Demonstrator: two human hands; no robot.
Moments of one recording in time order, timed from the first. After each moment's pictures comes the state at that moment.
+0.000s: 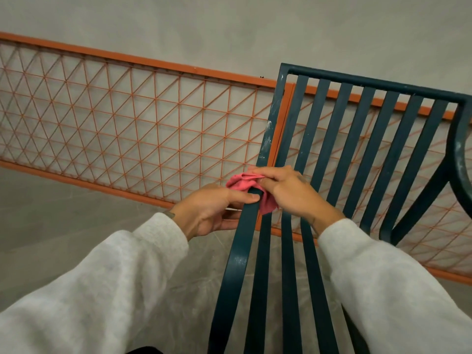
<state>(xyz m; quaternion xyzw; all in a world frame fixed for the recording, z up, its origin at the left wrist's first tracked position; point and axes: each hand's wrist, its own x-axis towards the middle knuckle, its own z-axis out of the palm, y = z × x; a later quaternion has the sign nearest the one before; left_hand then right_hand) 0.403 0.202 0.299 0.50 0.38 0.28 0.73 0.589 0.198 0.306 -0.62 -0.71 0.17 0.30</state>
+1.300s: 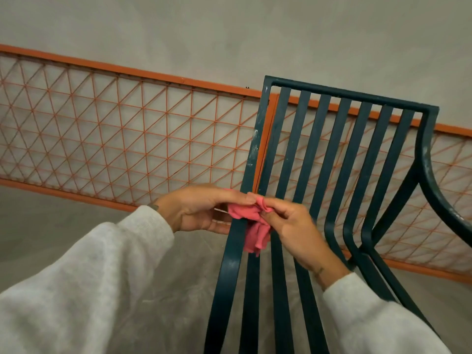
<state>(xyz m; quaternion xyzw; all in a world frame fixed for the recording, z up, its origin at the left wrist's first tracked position) 0.391 0.205 0.320 0.61 0.35 0.17 0.69 0.580 0.123 0.282 -0.55 -0.64 0.26 0.46</state>
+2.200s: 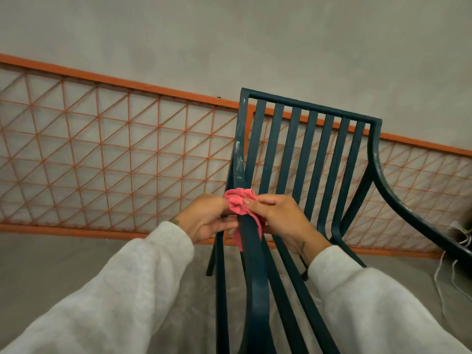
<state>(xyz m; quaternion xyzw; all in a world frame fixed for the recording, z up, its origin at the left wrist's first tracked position) 0.416 0.261 0.293 0.48 0.32 0.28 0.77 0.539 0.159 0.314 -0.64 -0.49 0.30 0.51</state>
